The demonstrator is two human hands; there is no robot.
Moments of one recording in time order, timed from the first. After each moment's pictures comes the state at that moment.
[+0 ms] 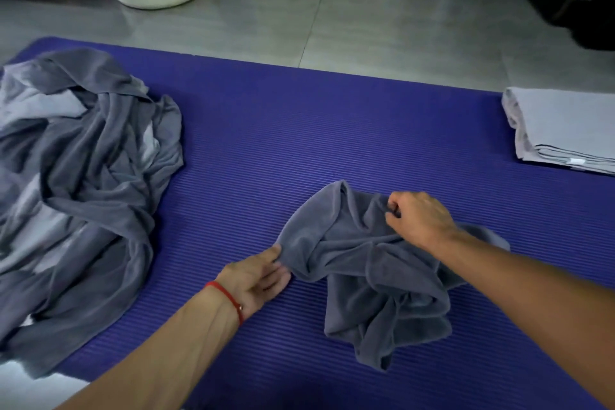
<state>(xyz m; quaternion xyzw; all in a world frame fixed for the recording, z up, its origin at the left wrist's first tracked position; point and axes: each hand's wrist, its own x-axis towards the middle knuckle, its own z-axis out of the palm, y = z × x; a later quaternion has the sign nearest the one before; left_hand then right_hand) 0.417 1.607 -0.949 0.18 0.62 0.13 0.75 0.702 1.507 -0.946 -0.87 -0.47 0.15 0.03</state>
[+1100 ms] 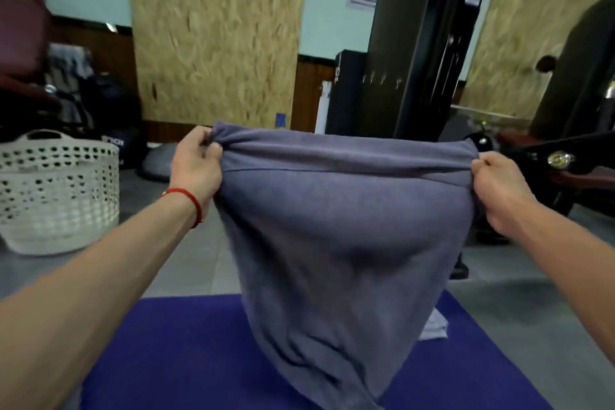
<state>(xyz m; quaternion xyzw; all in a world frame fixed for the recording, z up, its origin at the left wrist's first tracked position) 0.558 1.776 -0.483 0.71 0.22 0.52 0.41 0.787 1.419 -0.442 -0.78 -0.16 -0.14 0.59</state>
